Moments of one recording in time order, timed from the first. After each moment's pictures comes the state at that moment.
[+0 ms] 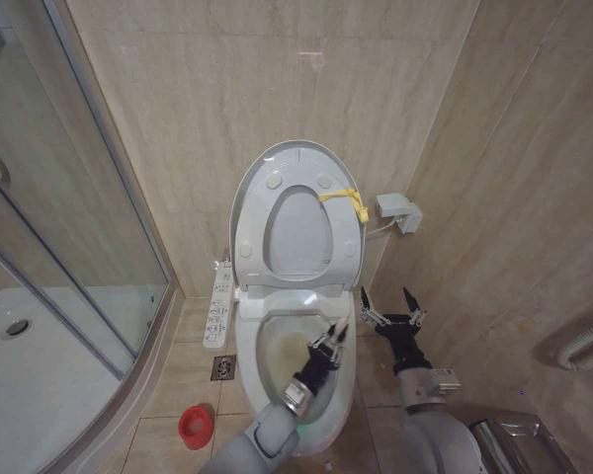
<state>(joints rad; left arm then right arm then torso) 0.85 -1.38 0.33 -1.24 -0.12 -0.56 -0.11 -1.45 1.42 0.51 2.11 0.18 0.06 0.12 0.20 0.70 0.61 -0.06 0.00</state>
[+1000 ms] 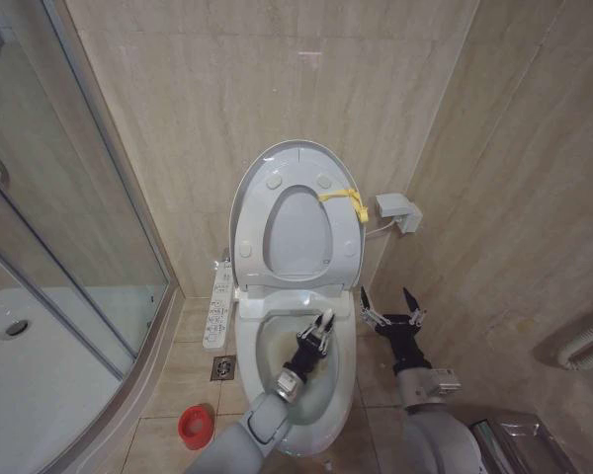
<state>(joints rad) 0.85 -1.39 0.32 -1.31 -0.12 -0.55 -0.13 -1.45 1.42 0.51 2.11 0.18 0.06 0.12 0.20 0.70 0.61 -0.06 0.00</state>
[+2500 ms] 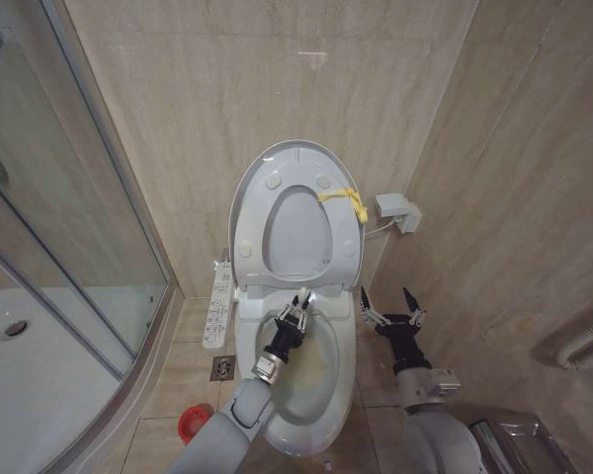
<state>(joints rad) 0.91 -1.35 0.14 -1.42 -0.08 -0.53 -0.16 -1.45 1.42 0.51 2.11 0.18 0.06 0.12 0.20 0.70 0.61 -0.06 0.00</state>
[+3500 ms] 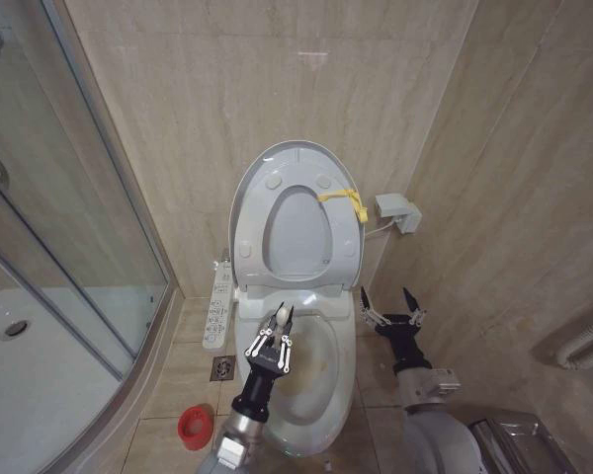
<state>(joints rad) 1.40 -1.24 -0.01 -2.01 0.19 -0.47 -0.28 -1.45 1.42 0.51 2.11 0.18 0.06 0.12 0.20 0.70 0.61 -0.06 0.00</state>
